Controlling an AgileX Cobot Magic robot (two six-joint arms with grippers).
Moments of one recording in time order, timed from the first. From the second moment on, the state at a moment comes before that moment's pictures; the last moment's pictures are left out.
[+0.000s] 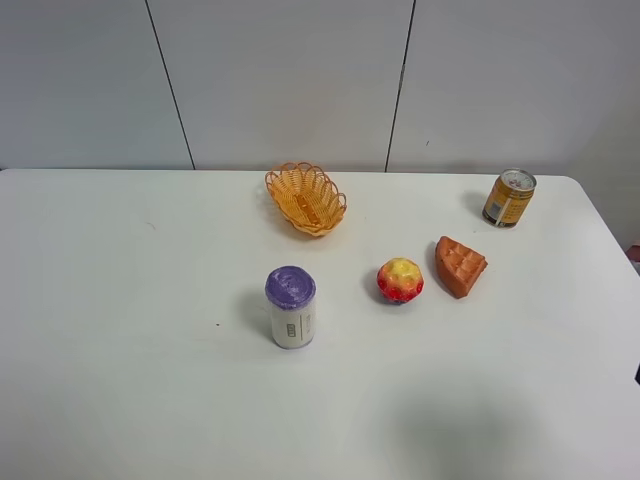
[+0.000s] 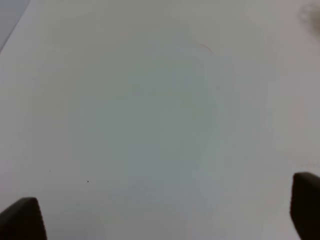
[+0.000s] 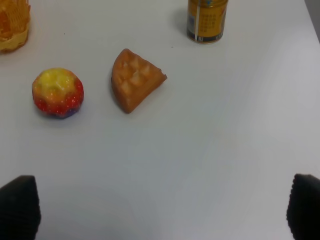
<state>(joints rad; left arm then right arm) 0.09 -0.01 -0.51 0.02 1.05 -0.03 -0.03 0.00 -0.48 0.11 1.06 -0.03</state>
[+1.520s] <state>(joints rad) 0.09 -0.01 -0.51 0.02 1.05 -0.03 0.18 1.04 -0.91 -0.11 0.84 -0.08</state>
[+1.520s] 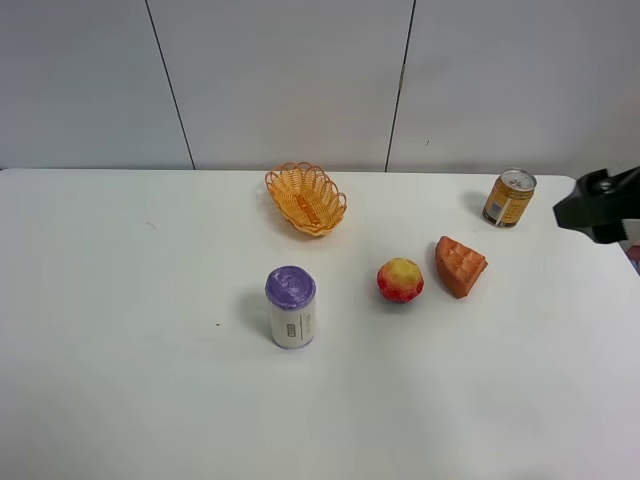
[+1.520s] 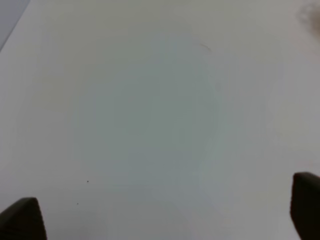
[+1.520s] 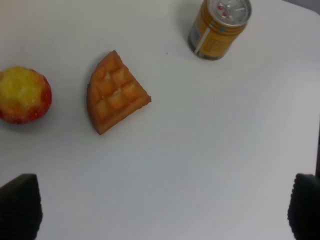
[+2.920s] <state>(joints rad) 0.09 -0.01 -0.51 0.02 1.05 -0.03 0.12 2.03 -1.27 0.27 0.65 -0.35</state>
